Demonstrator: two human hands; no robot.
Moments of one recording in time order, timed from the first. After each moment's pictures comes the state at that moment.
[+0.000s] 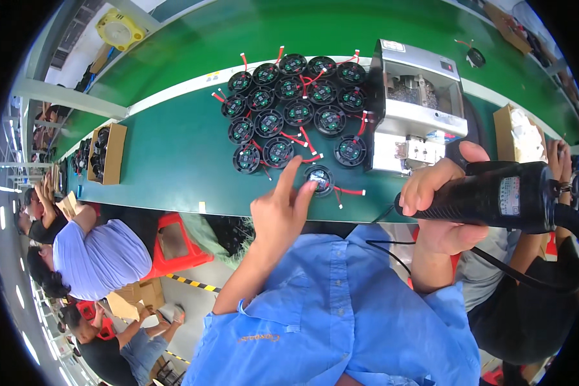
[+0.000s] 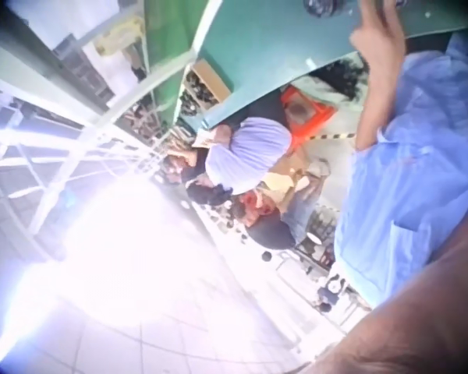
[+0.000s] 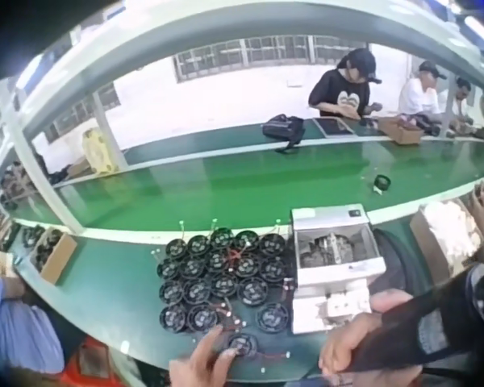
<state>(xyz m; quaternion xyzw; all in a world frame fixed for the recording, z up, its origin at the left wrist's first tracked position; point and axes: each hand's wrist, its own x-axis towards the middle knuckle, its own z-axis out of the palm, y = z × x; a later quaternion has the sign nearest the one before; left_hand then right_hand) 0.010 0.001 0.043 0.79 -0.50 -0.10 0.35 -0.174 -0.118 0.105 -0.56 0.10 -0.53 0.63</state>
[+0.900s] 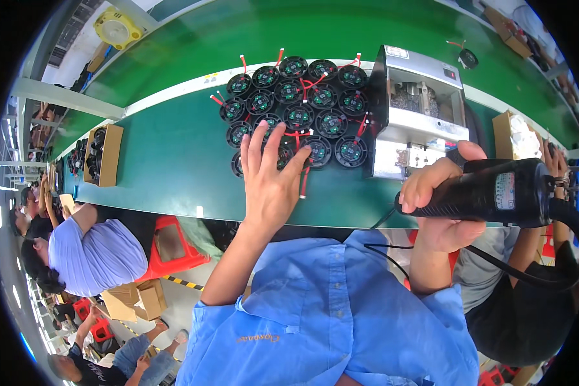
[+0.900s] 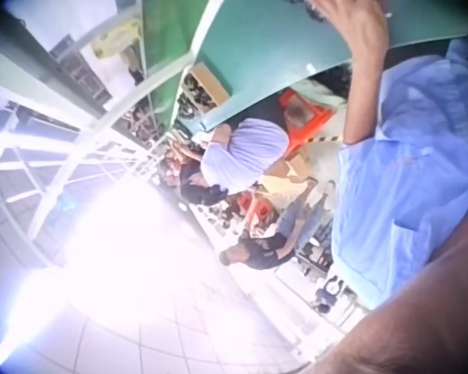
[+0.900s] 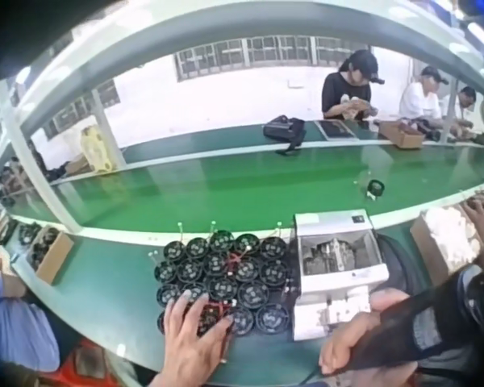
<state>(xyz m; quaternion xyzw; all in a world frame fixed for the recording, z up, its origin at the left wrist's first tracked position) 0.049 -0.031 0.049 0.70 -0.65 0.14 0.26 -0.169 -0.129 0.099 -0.57 0.10 -0.52 0.63</state>
